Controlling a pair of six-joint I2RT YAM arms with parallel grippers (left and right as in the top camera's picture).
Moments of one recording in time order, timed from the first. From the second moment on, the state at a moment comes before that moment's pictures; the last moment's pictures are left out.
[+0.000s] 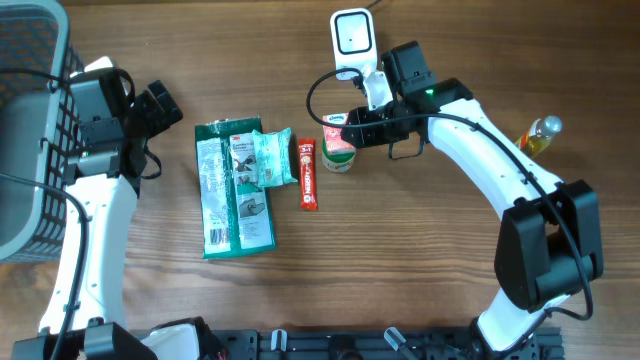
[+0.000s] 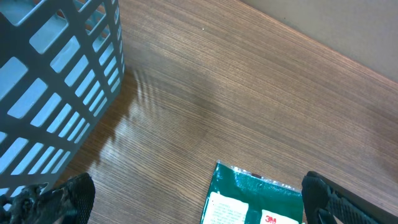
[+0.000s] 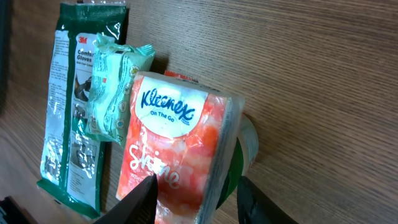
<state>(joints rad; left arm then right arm) 0.17 1.40 1.08 -0.44 -0.10 -0.32 0.37 1.87 1.41 -0.70 -0.42 0.16</state>
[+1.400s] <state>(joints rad) 0.17 1.40 1.08 -0.44 -0.10 -0.32 0.21 1.78 1.38 -0.67 -1.01 0.18</state>
